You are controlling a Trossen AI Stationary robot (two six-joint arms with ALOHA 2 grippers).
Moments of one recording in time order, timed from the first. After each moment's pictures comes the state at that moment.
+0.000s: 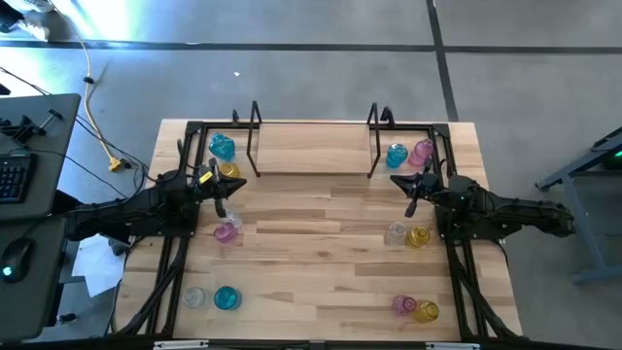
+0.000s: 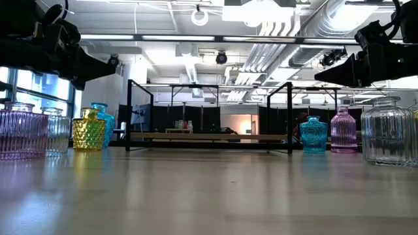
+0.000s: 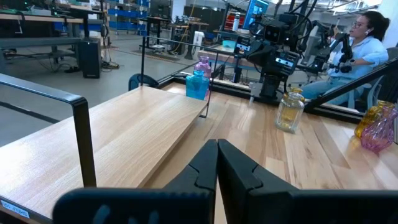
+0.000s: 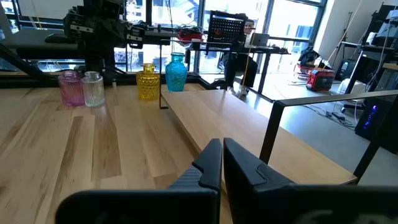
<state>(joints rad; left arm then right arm) 0.26 0.07 0.01 0.01 -0.03 -0.13 -0.17 0.11 0.01 0.05 0.24 -0.09</state>
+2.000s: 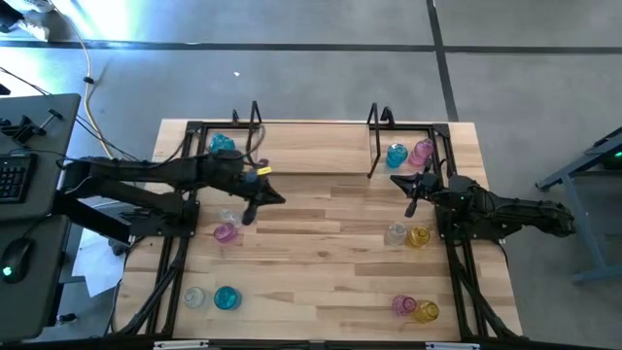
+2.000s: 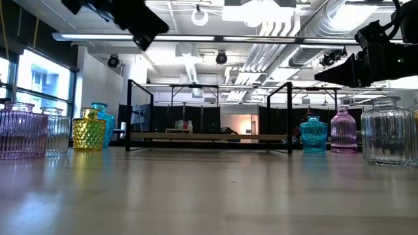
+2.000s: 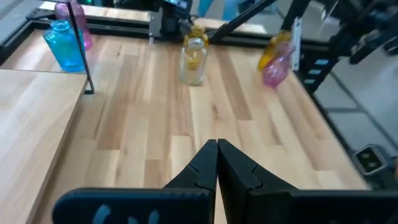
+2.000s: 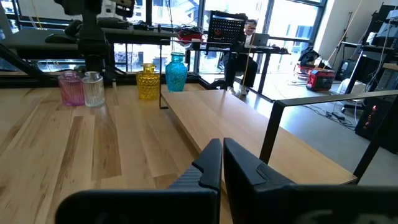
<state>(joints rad) 0.10 1.11 0.79 -0.15 0.24 -0.01 -0.17 0.11 0.01 0.05 0.24 -0.09</state>
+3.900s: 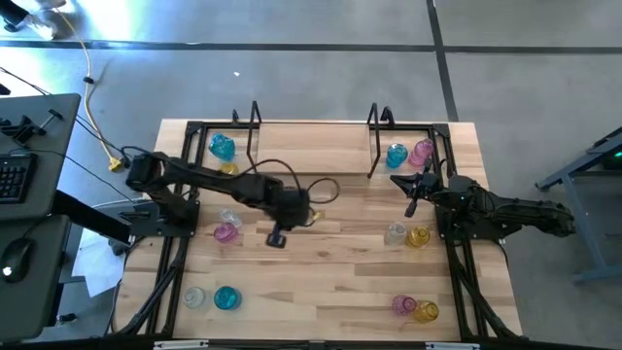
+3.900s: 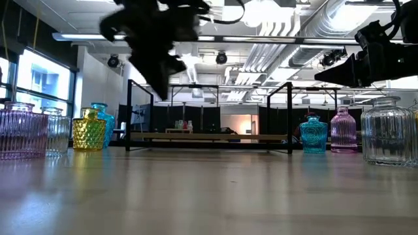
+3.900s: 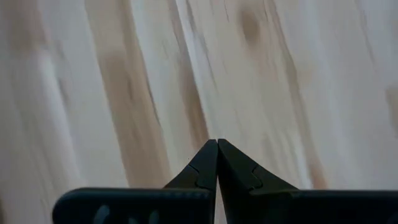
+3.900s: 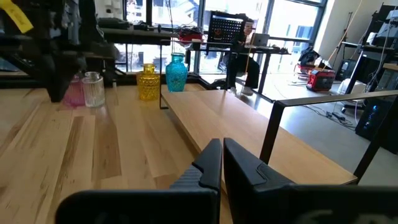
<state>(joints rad) -0.07 1.69 1.25 -0.80 0.06 0.12 -0.17 0.11 0.01 0.05 0.24 -0.09</state>
